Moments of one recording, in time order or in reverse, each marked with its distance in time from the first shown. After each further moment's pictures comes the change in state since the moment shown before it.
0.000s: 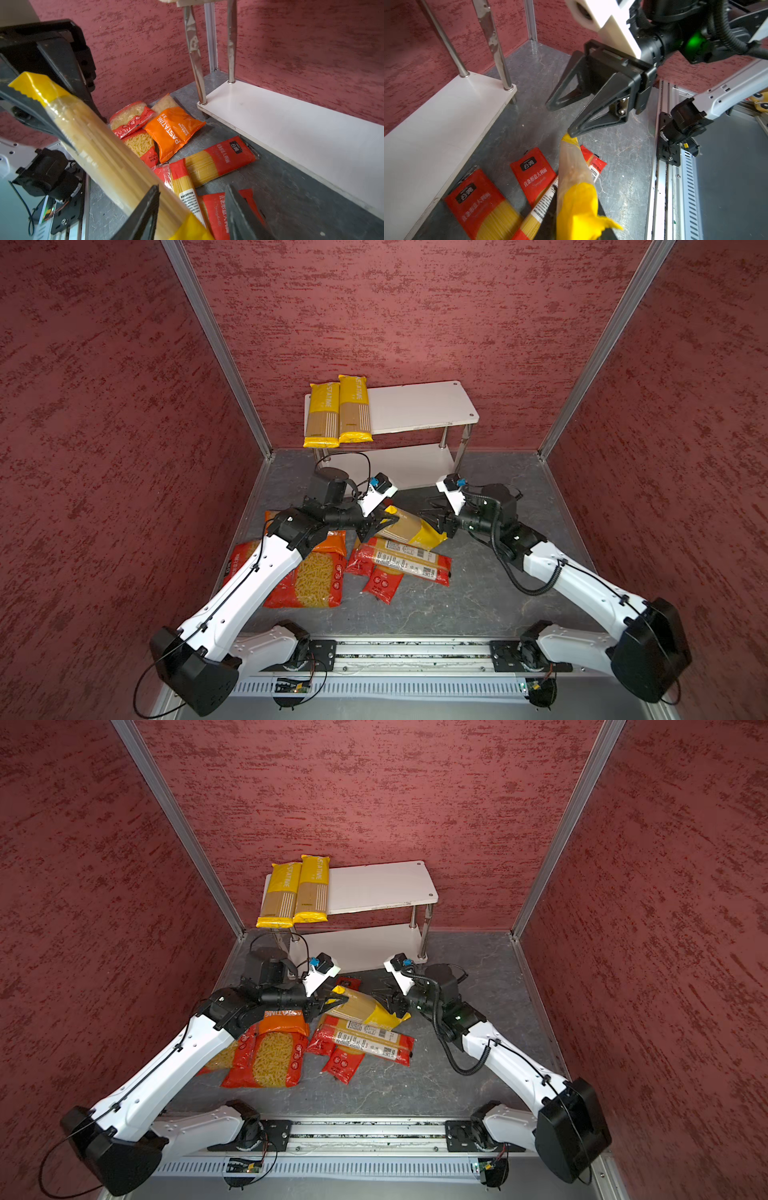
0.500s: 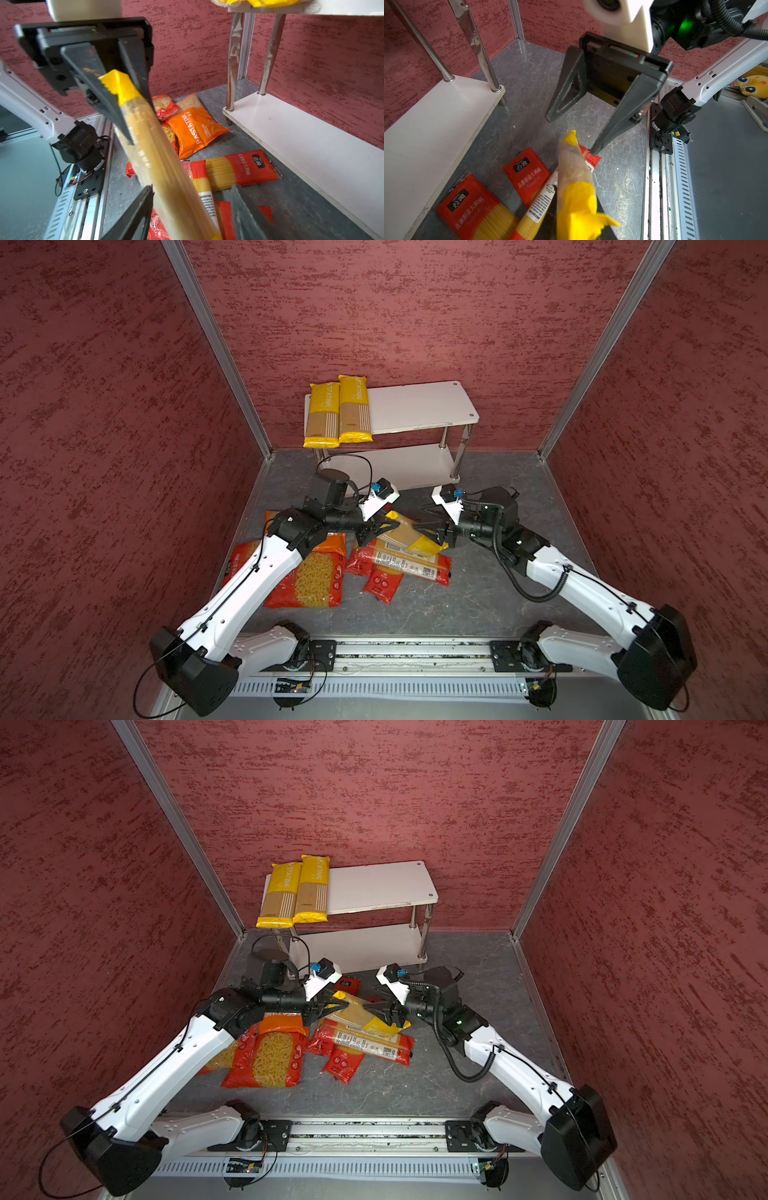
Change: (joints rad) left arm -0.001 0.000 0.000 -0.030 0.028 0.071; right arm 0.021 -0.076 -0.033 -0.025 -0.127 -0.089
